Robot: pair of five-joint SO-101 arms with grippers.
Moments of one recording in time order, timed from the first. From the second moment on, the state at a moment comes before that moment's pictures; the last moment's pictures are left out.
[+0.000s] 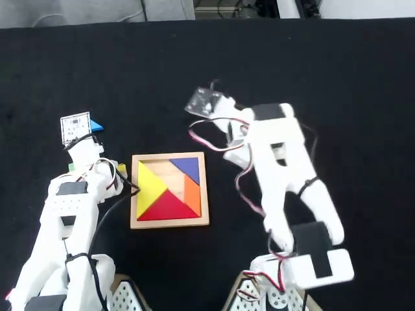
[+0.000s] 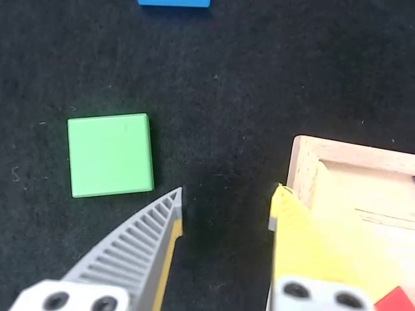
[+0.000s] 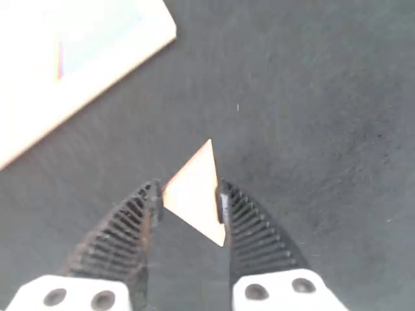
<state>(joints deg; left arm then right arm) -10.0 -34.3 69.6 32.7 6.1 -11.6 -4.9 21.4 70.3 45.0</state>
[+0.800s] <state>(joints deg) -27.1 -40.7 73.7 31.8 8.8 -32.0 10.6 12.9 70.2 -13.2</state>
